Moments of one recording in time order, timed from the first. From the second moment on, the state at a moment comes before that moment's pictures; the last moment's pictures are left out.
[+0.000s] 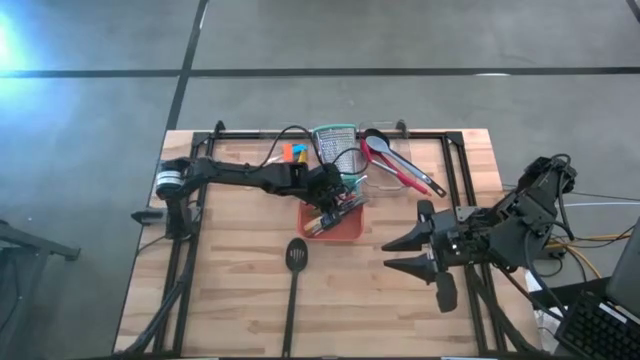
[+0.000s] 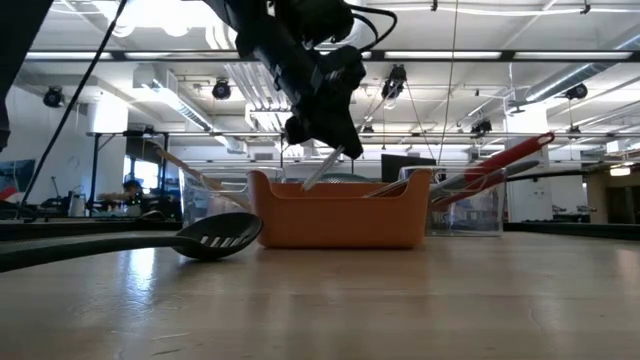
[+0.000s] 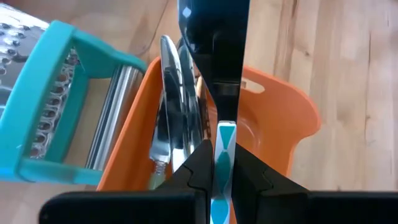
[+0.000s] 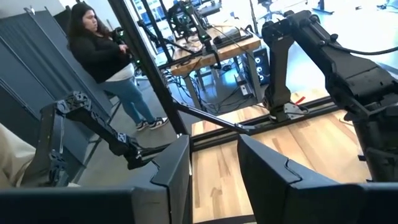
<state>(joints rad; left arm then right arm) 0.13 1.82 1.42 -0.44 0.08 -0.23 0.72 1.40 1.76 -0.59 0.63 0.55</state>
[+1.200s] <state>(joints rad) 0.13 1.97 1.47 -0.57 0.09 -0.14 0.72 1.39 1.76 -0.62 0.63 0.58</state>
